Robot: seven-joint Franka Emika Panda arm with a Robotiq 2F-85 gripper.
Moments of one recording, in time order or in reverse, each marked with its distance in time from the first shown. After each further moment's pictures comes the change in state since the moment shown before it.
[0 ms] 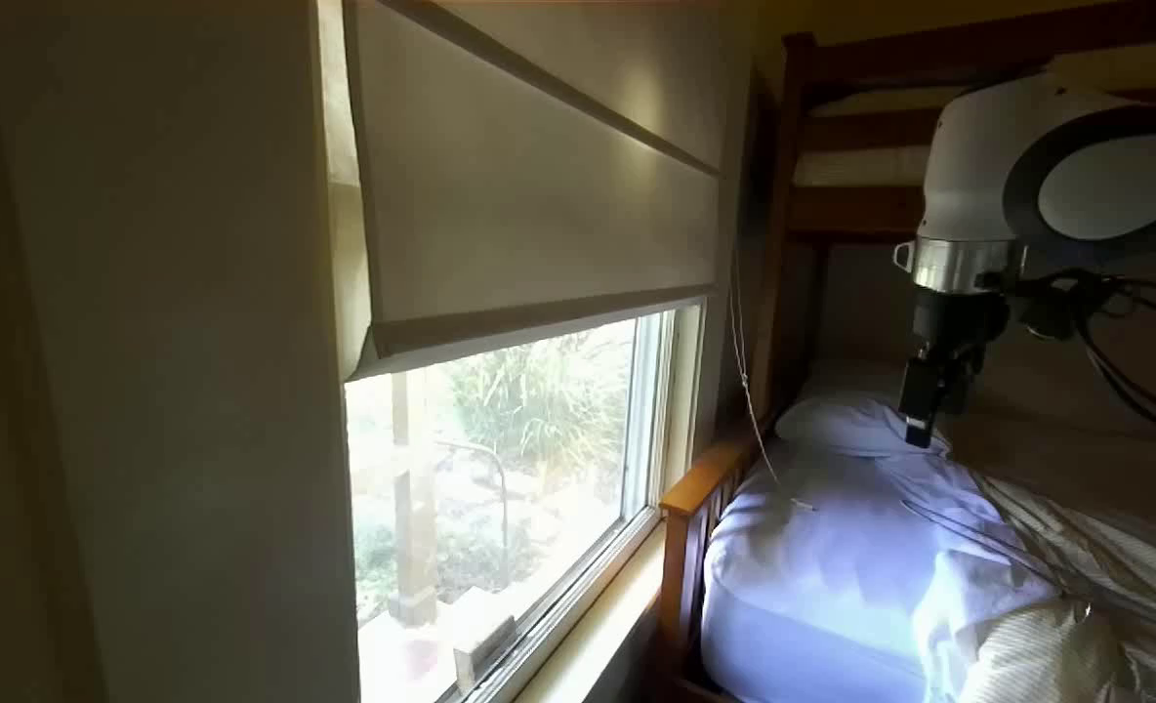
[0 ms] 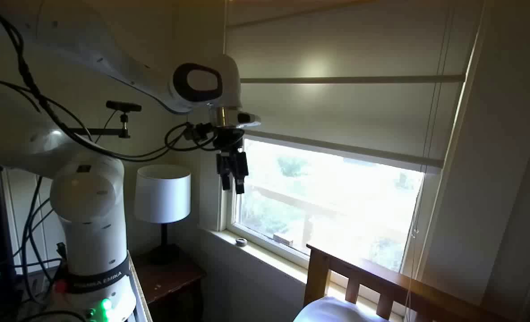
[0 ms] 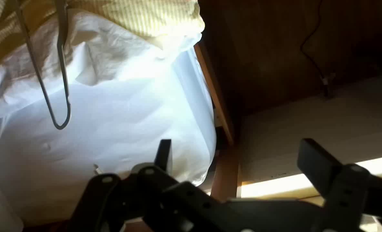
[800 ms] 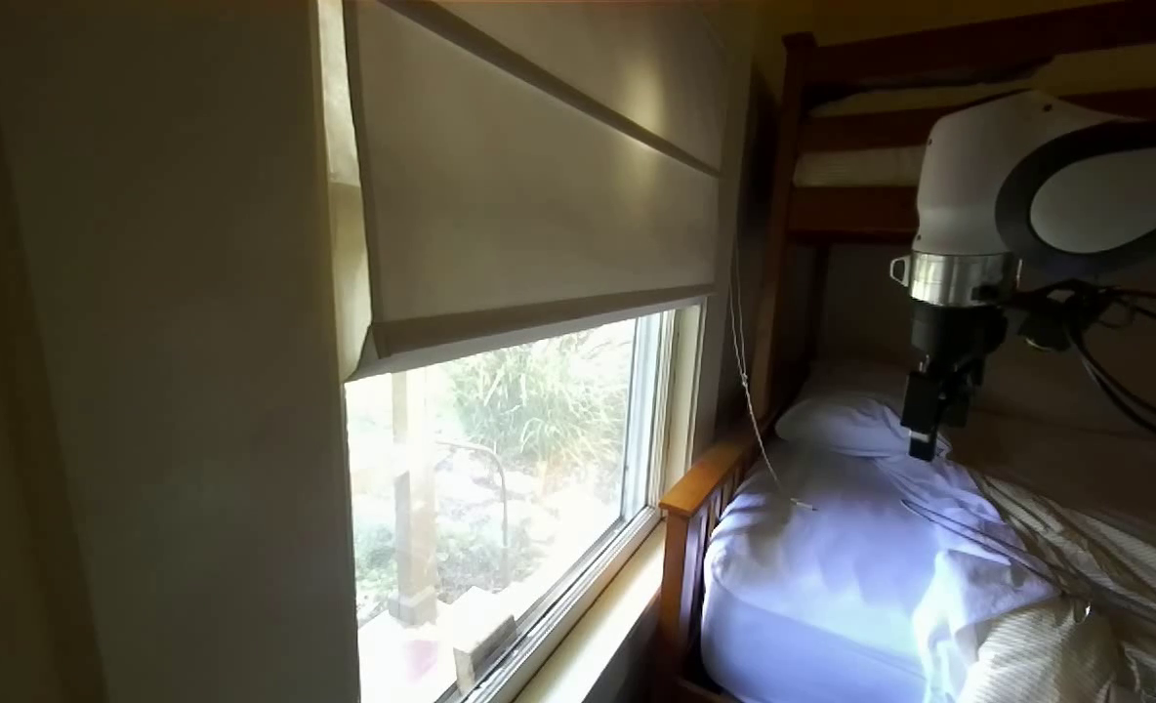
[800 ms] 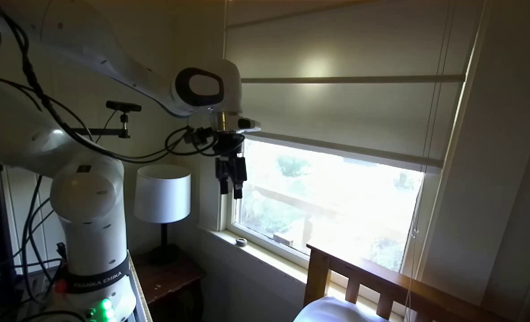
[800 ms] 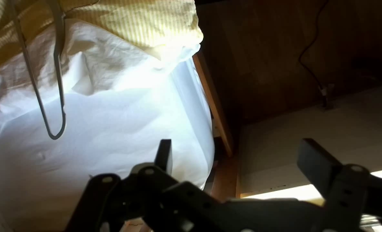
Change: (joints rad) arm 0.003 0.026 -0.002 -0.008 0.000 -0.002 -0.001
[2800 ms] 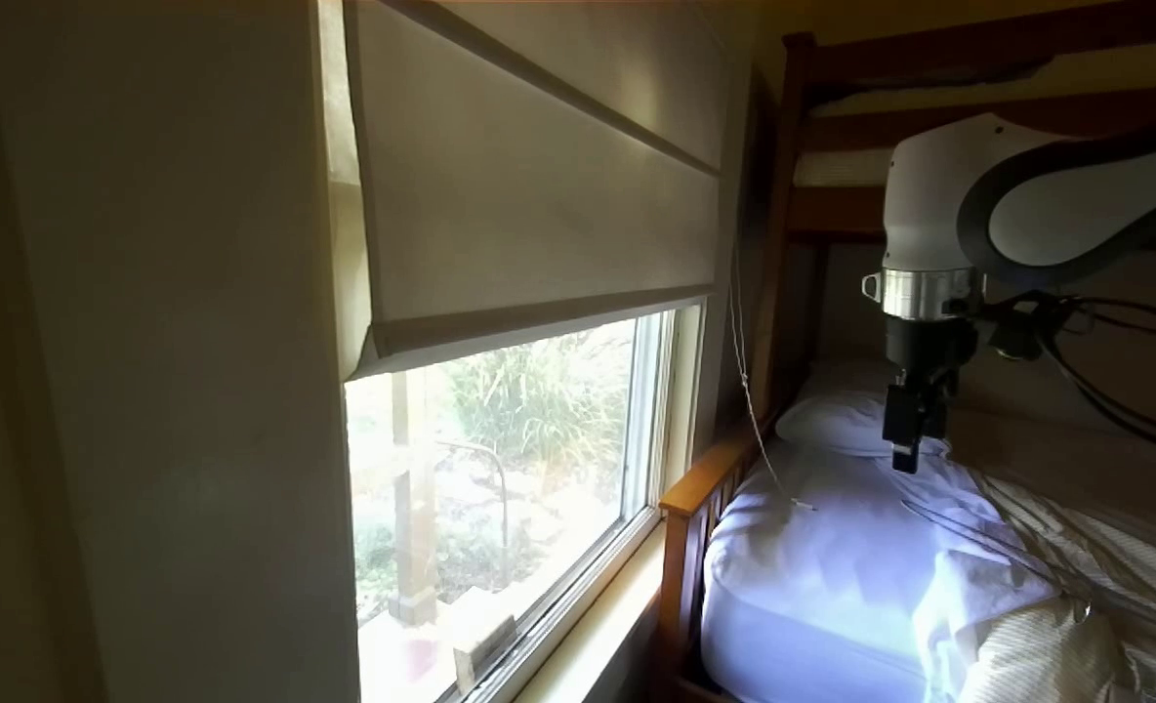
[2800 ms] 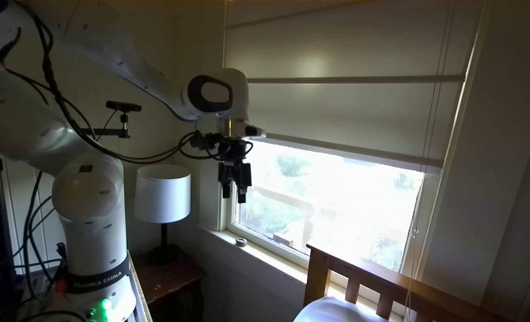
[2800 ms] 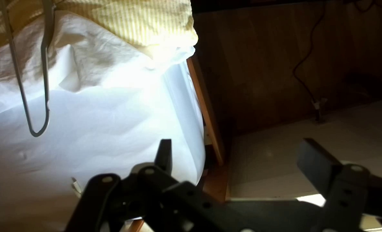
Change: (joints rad) arm 0.024 0.110 -0.004 0.032 0.000 0.026 -0.014
